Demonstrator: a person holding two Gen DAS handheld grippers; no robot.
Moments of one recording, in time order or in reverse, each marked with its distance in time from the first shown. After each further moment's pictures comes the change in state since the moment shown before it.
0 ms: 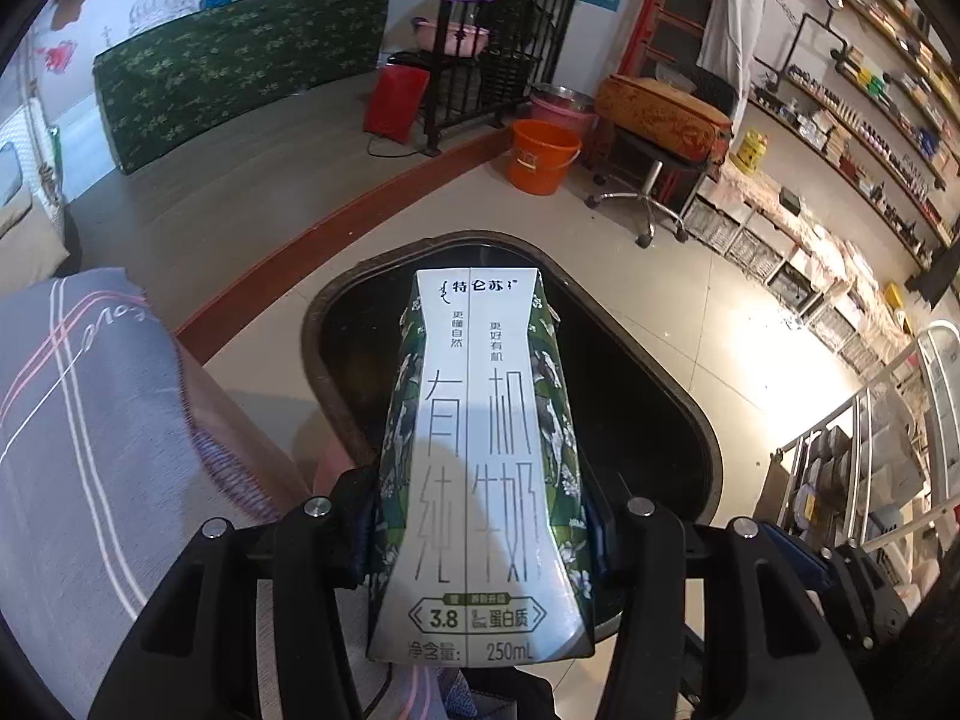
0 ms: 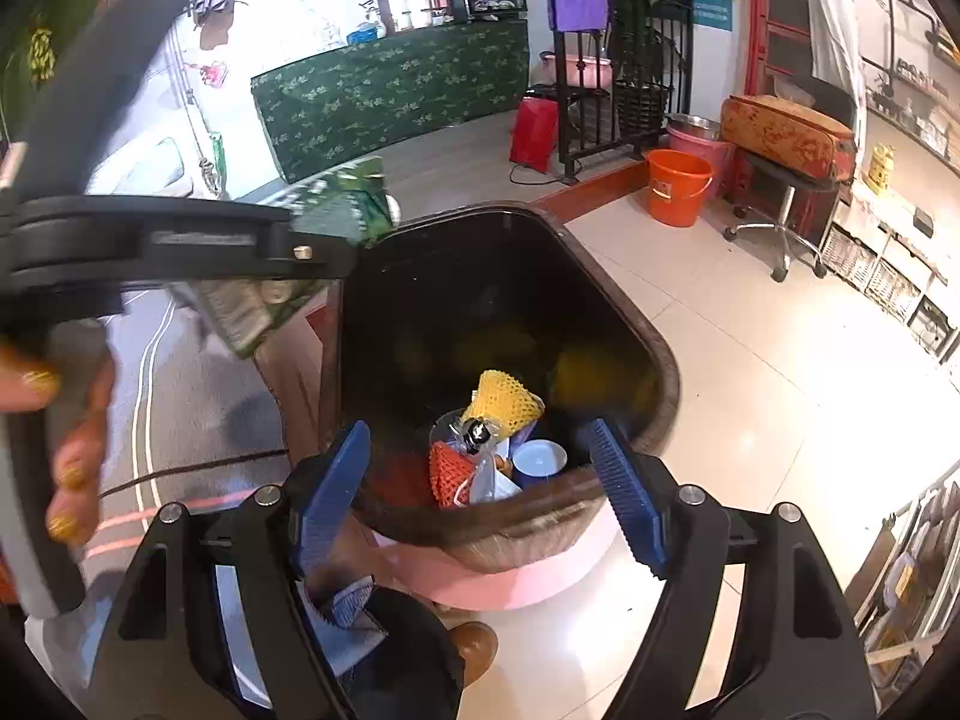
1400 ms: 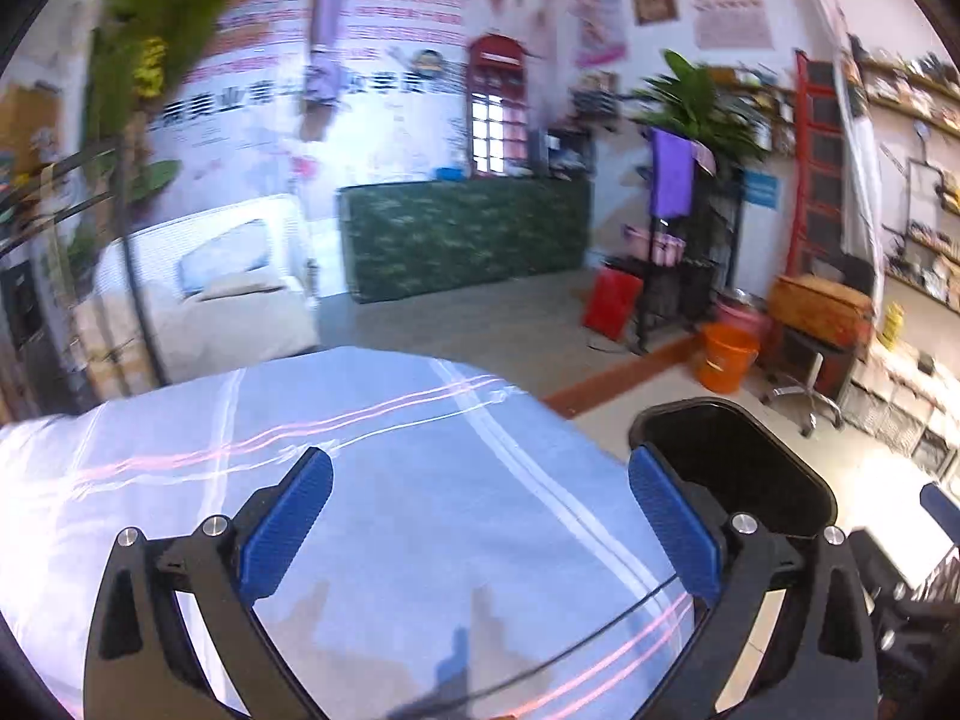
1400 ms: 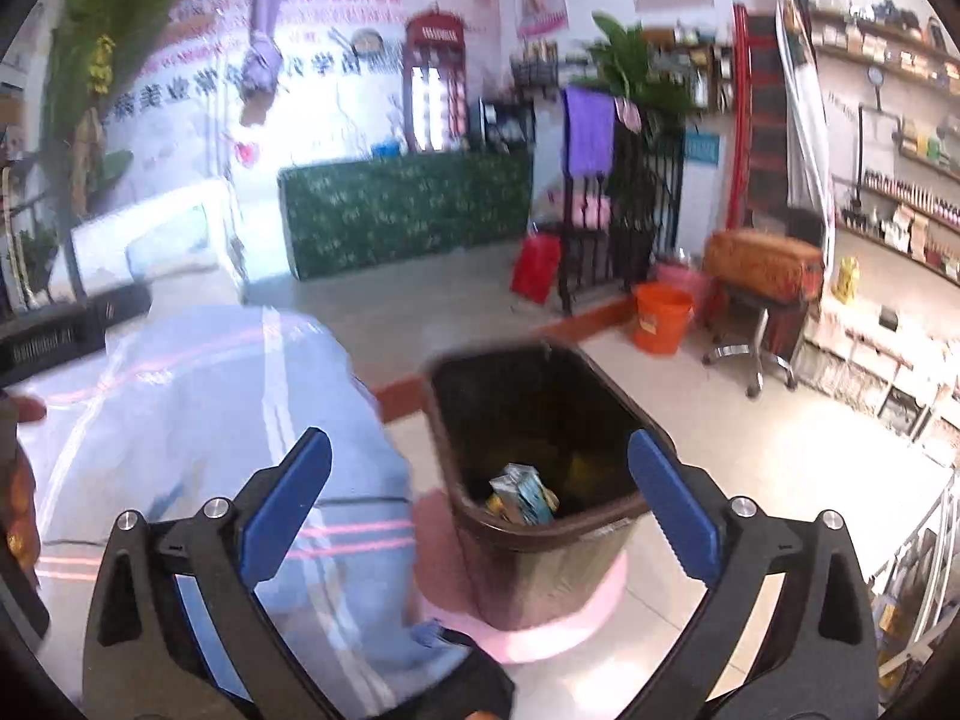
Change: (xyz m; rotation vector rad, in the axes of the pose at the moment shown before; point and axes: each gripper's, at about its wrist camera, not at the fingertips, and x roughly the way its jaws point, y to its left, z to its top) left arm -0.238 0.086 -0.147 -0.190 -0.538 0.474; right arm -0.112 0.096 -0.030 -0.095 -0.358 -0.048
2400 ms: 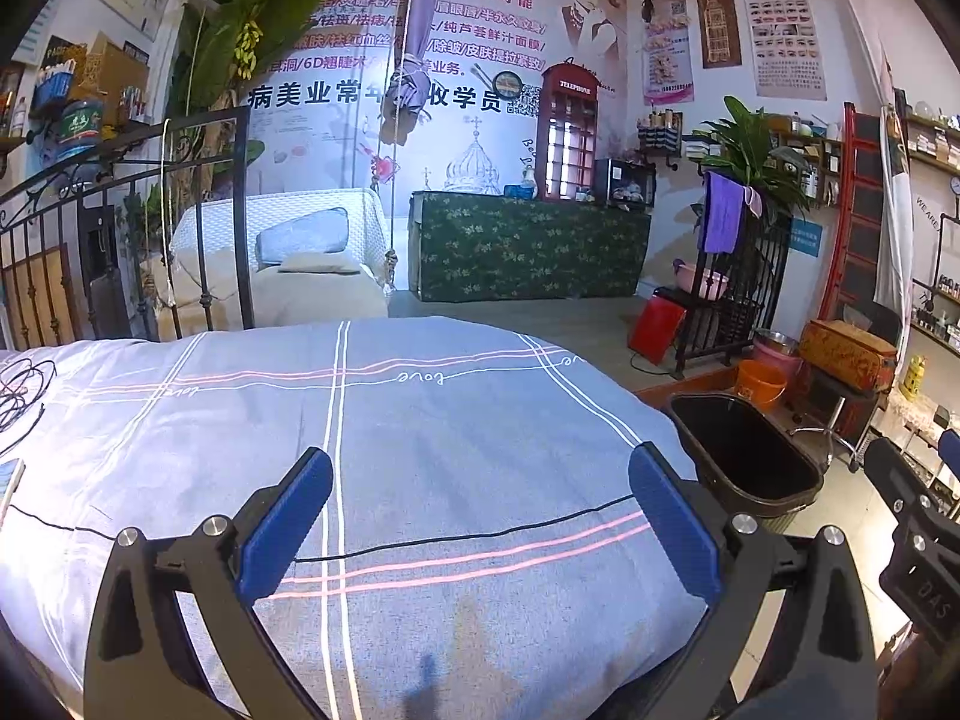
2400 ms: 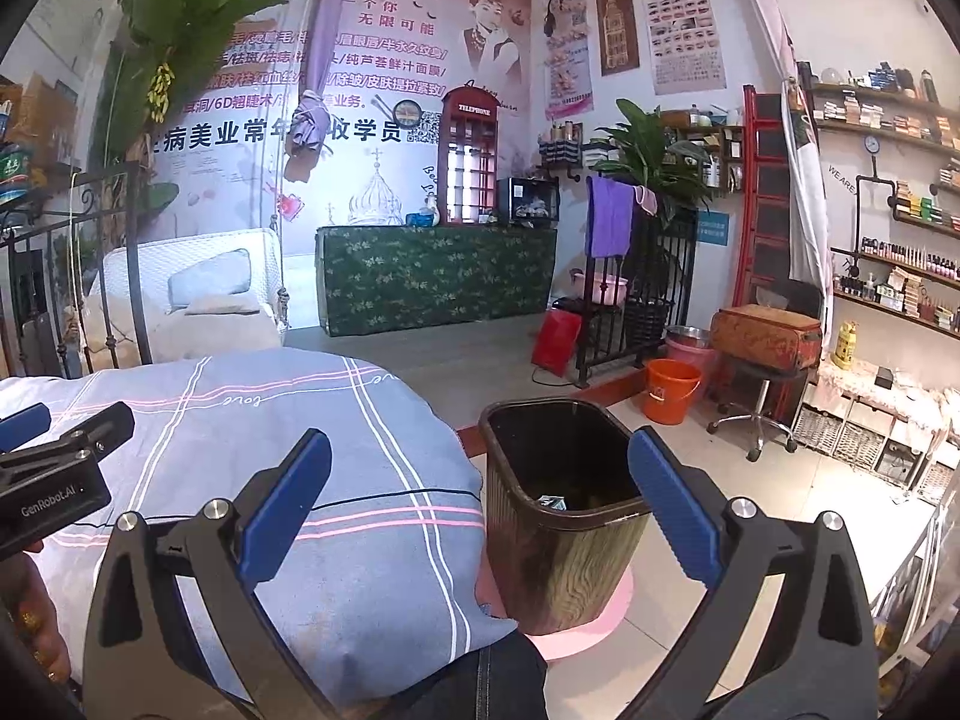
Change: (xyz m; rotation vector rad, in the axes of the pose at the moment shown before) left arm -0.115 0.036 -0.059 -0.115 -0.044 0.114; right arm -0.123 0.043 -0.020 -0.059 -0.160 0.035
